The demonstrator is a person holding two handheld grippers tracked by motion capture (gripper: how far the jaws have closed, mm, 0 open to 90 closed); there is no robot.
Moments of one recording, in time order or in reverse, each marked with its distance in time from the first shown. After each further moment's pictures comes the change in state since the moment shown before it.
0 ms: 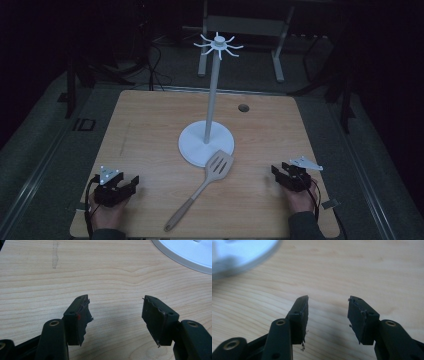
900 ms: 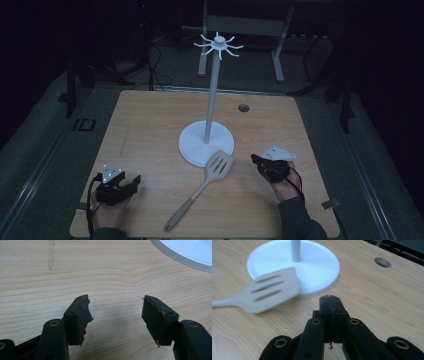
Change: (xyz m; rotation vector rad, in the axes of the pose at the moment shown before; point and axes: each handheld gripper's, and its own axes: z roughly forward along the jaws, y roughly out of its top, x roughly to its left) left arm -0.002 0.003 0.004 0.017 -0.005 0.024; right arm 0.067 0.053 0.006 -0.043 0.167 -0.339
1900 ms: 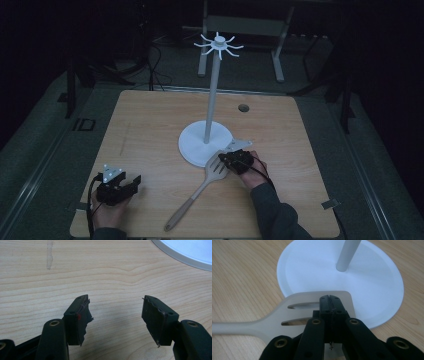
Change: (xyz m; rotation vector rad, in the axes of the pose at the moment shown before) left arm -0.001 0.000 0.000 0.005 -0.002 0.004; right arm 0.049 0.039 0.079 0.118 0.171 -0.113
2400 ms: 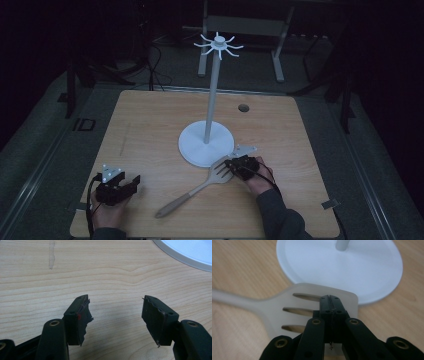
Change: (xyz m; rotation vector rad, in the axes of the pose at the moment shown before) left arm 0.001 0.000 -0.001 -0.001 0.006 -0.011; right arm 0.003 -0.020 -0.013 0.056 -0.015 0.010
